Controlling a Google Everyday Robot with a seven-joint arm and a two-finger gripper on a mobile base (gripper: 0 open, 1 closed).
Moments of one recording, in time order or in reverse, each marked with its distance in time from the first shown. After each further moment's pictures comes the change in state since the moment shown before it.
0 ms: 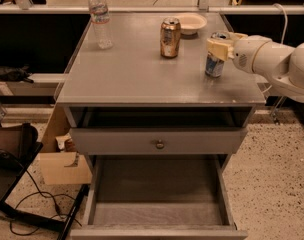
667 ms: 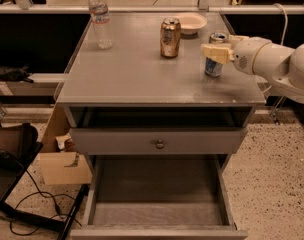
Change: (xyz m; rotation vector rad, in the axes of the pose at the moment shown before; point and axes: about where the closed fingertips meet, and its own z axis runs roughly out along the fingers) arm 0.000 0.000 0.000 0.000 0.000 0.000
